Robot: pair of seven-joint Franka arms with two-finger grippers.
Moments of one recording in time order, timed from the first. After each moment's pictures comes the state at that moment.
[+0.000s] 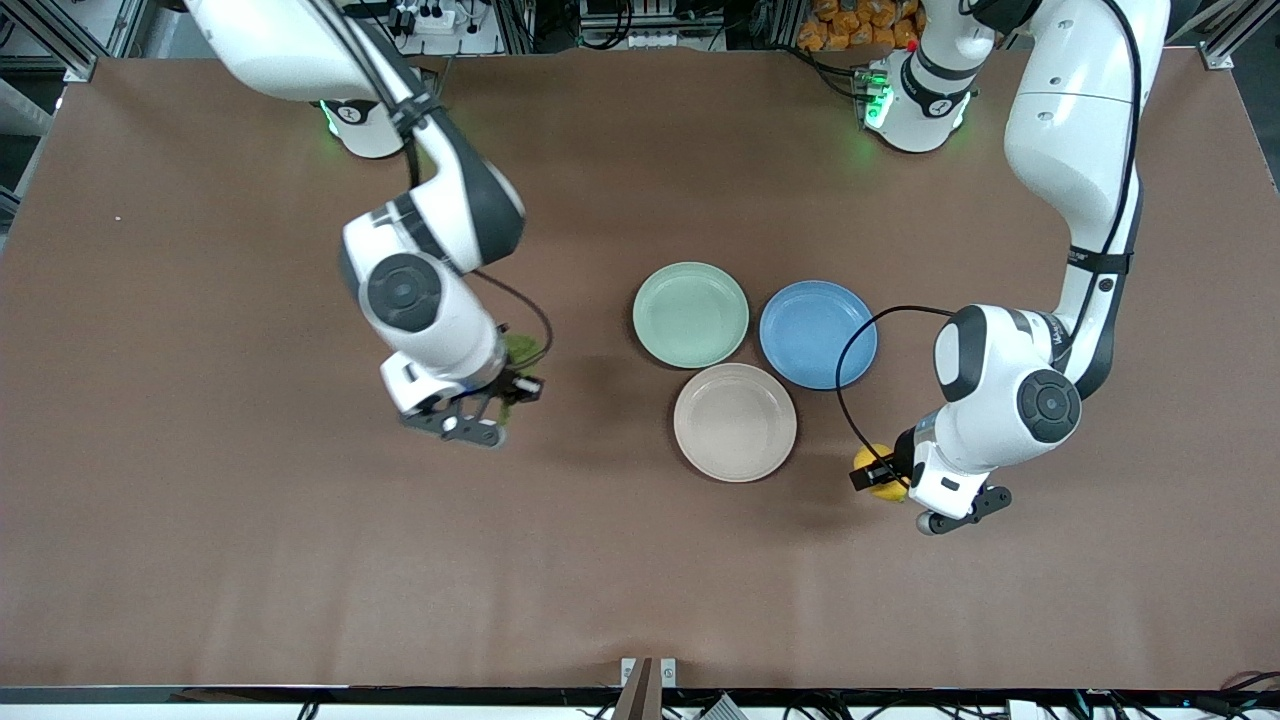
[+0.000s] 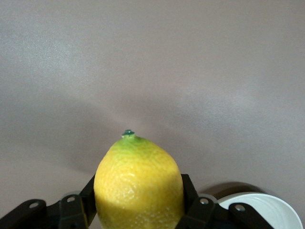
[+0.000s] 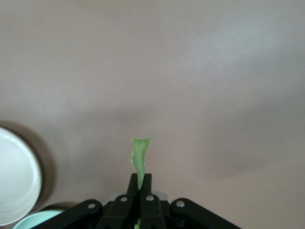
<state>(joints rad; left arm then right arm) -0.22 0.69 -0.01 -1.53 -0.20 2.29 -0.45 0.47 0.54 0.10 -1.48 -0.01 2.03 0.84</state>
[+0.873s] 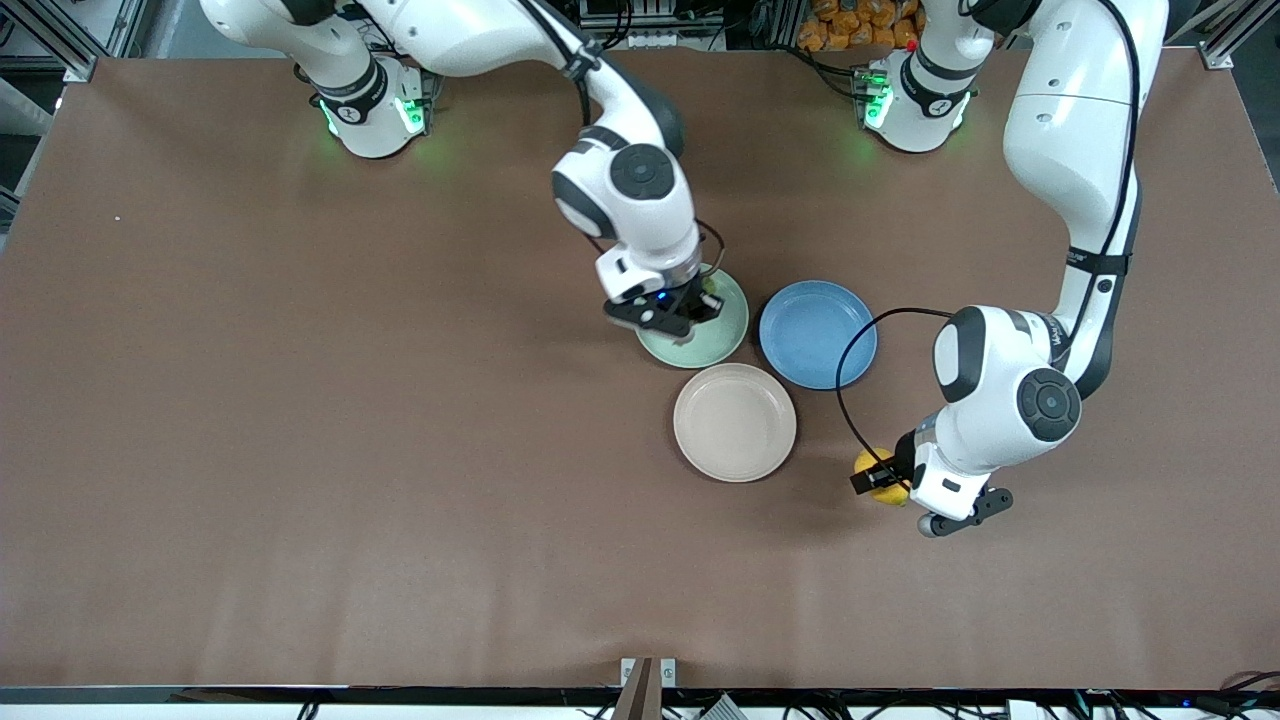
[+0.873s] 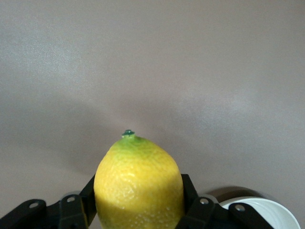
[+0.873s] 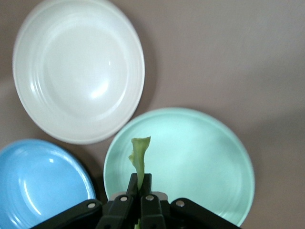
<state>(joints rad) -0.22 0.69 -0.01 -1.53 -0.20 2.30 -0.45 0.84 0.69 0.10 -1.48 -0.01 2.36 1.32</state>
